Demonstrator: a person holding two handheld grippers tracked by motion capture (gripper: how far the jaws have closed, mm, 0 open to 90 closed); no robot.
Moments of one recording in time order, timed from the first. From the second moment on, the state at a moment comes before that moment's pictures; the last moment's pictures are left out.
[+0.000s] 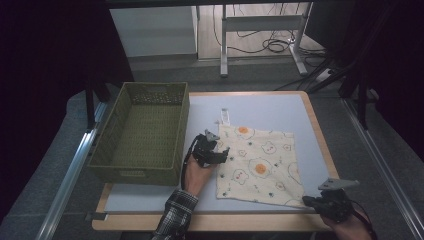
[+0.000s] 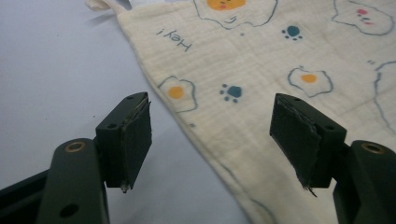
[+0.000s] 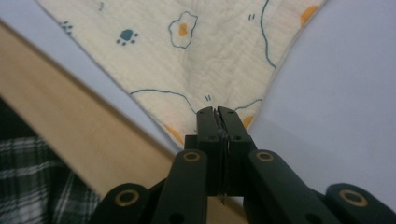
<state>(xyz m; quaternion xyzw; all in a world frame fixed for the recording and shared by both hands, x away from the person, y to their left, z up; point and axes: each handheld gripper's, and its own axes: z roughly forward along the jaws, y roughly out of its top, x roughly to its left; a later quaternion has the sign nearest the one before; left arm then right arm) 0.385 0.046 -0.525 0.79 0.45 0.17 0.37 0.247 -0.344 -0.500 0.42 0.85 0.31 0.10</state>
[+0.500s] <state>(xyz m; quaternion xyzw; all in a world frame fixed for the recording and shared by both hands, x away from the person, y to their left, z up) 0.367 0.042 -0.523 0.82 0.42 0.16 0.36 0.311 -0.343 -0.482 0.43 0.82 0.34 0.17</state>
